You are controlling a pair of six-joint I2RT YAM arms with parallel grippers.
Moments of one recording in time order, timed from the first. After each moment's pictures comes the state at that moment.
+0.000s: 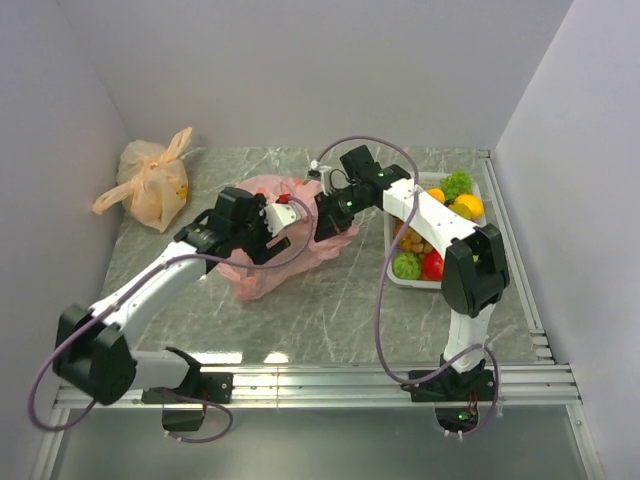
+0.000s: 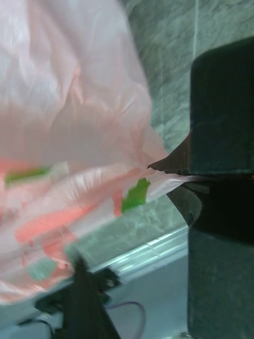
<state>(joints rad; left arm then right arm) -0.49 1.24 1.01 -0.45 0.19 0.59 0.53 1.86 1.60 -0.72 -0.68 -0.05</state>
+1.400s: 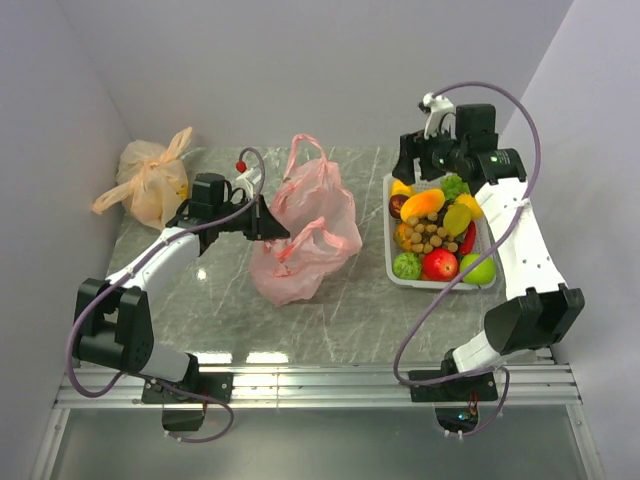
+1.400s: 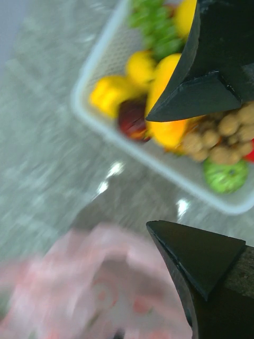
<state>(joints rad) -0.24 1.44 0.97 -0.13 0.88 -0.37 0.13 1.52 1.73 -0.78 -0.41 -0.10</state>
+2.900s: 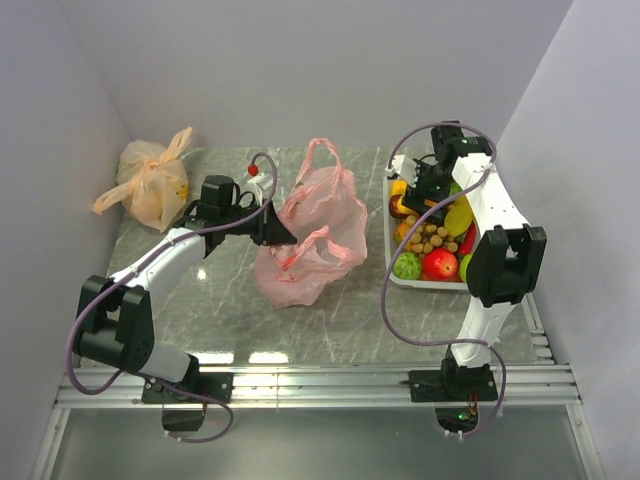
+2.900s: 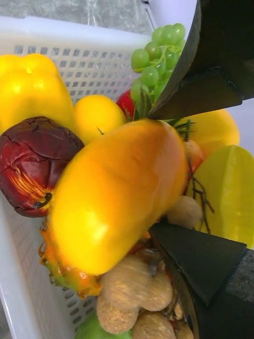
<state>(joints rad) -0.30 1.45 0.97 -0.11 0.92 -0.29 0.08 1.87 1.80 -1.17 -0.20 -1.19</state>
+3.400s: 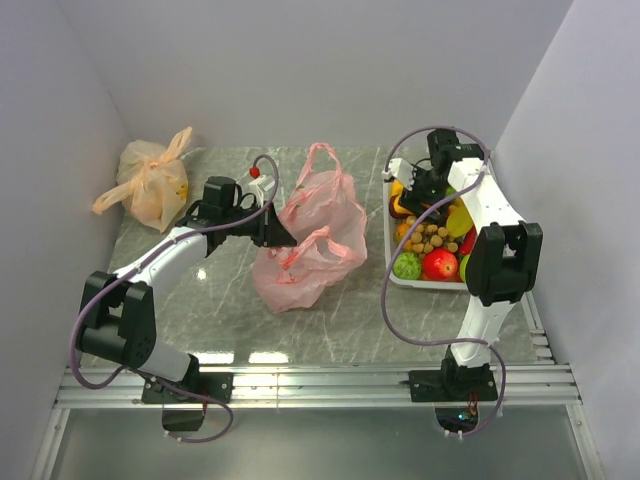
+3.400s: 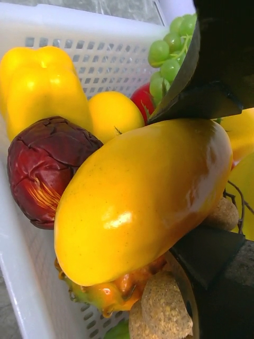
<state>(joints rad) -0.30 1.47 0.97 -0.13 0.92 -0.29 0.08 1.89 1.72 -1.06 -0.21 -1.17</state>
